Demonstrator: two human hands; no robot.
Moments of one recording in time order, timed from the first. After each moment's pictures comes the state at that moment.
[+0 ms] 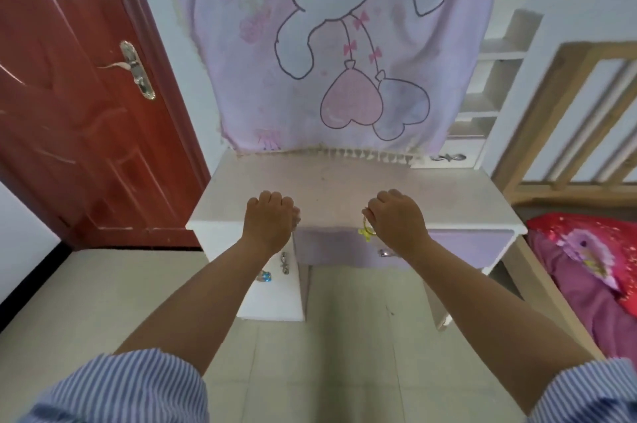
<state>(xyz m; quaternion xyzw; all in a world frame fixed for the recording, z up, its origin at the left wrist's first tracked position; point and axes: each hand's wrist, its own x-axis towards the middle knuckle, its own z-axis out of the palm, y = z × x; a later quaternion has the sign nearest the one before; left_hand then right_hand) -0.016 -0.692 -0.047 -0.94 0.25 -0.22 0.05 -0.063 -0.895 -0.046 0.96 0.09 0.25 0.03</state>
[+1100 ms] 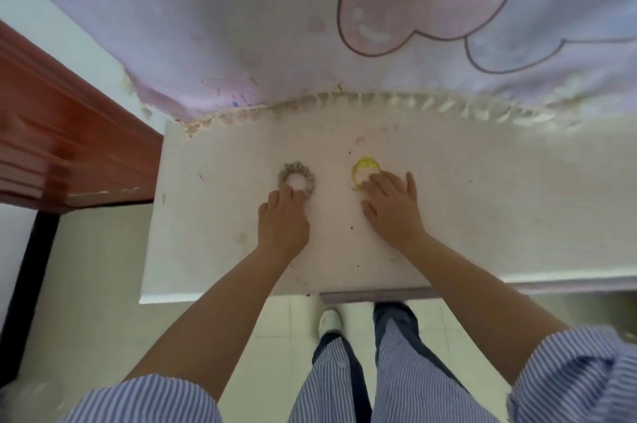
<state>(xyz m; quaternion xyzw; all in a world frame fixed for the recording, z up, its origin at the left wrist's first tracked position) 0.311 -0.728 -0.241 -0.98 0.19 0.09 0.04 0.266 -0.908 -0.255 0.98 -0.04 0.05 -0.17</state>
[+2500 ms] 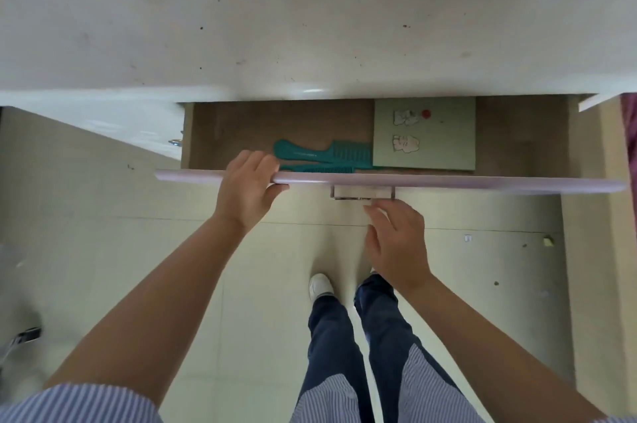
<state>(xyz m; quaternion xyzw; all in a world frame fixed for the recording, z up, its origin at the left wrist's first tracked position) 0.039 -0.845 -0.290 -0.96 0.26 0.04 -0.12 -0.080 -1.036 -0.332 0.97 -0.03 0.08 -0.22</state>
